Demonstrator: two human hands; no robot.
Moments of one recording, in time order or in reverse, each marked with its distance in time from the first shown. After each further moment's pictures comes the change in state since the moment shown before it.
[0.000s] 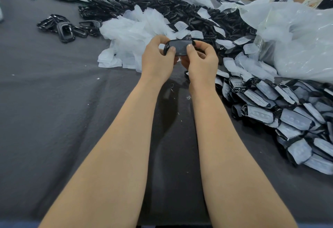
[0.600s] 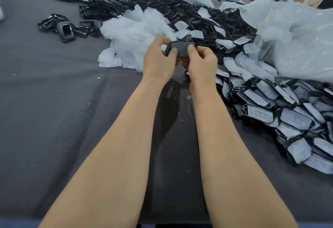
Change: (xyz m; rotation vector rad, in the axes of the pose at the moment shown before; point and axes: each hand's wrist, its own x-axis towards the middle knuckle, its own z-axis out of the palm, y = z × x) left_hand -0.001 0.001 0.002 0.095 0.002 0.016; right_hand 0.001 -0.001 0.002 -0.061 0.024 0.062
